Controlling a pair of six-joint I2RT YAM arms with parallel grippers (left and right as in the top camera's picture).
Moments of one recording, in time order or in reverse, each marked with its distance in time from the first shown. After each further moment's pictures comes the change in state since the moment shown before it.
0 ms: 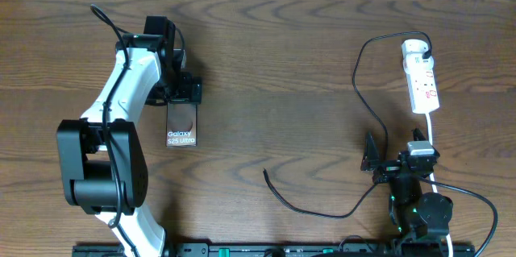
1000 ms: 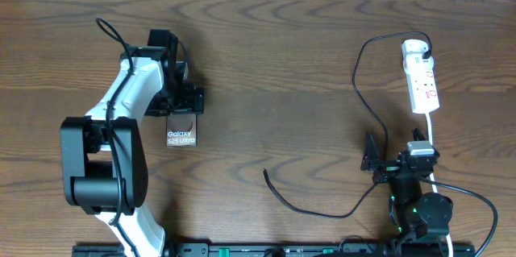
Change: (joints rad) left arm 0.000 0.000 -0.113 0.073 0.030 -0.022; right arm 0.000 0.000 0.000 0.000 0.000 0.000
